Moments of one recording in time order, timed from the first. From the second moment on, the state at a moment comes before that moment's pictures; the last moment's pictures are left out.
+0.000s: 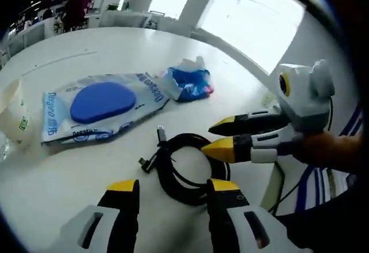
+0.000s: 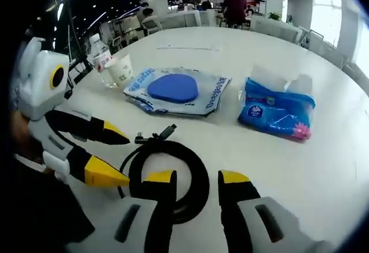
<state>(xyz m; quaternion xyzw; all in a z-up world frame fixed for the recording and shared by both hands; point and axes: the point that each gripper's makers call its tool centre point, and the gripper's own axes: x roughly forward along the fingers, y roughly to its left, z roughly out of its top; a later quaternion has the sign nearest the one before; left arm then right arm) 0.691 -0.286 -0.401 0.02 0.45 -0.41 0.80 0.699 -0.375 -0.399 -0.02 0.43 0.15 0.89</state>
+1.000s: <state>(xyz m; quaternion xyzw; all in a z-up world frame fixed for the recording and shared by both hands) 0.707 -0.310 -0.398 0.02 0.45 -0.40 0.80 0.707 -0.394 -0.397 -0.01 0.42 0.11 0.90</state>
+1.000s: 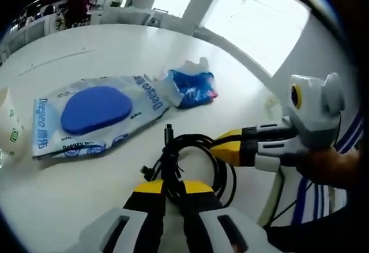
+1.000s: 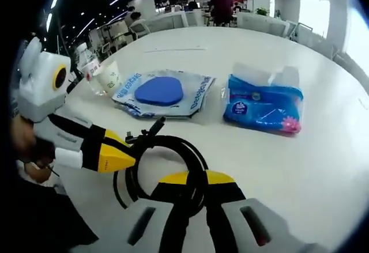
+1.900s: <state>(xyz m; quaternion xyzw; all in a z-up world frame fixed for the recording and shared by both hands) 0.712 -0.318 -0.407 0.05 0.46 -0.40 0.79 0.708 -0.407 -0.408 -0.03 0.44 0.10 0.89</state>
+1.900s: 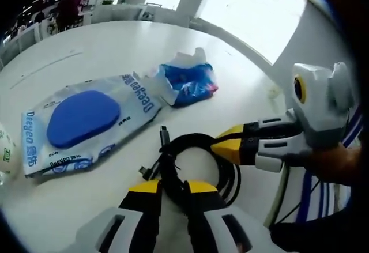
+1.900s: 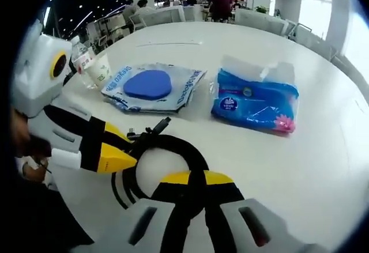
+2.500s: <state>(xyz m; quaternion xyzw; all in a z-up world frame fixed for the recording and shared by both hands) 0.728 -0.257 -0.349 0.07 0.36 -0.40 0.84 0.715 -0.411 -0.354 0.00 0.37 0.13 0.92</state>
